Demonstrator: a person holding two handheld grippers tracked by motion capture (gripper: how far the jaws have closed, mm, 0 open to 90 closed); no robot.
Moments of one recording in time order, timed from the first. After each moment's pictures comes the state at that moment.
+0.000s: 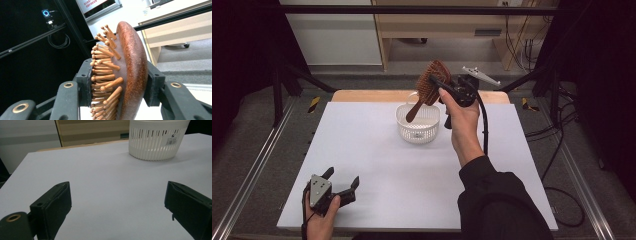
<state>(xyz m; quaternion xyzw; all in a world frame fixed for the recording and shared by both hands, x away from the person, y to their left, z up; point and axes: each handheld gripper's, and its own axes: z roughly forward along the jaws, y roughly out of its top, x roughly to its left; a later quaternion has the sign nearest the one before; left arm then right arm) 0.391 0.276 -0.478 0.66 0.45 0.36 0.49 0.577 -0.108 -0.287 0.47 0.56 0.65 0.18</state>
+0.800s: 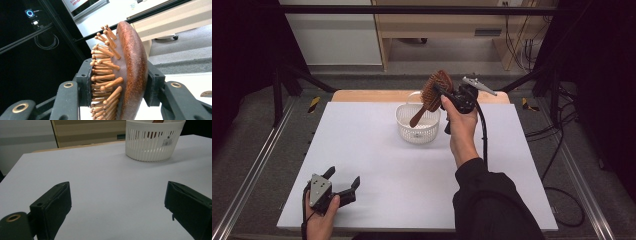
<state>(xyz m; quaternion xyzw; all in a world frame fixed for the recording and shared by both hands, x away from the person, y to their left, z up) 0.393 0.278 -0.478 0.66 0.44 0.35 0.50 0.592 -0.113 -0.329 0.51 0.54 0.64 0.18</state>
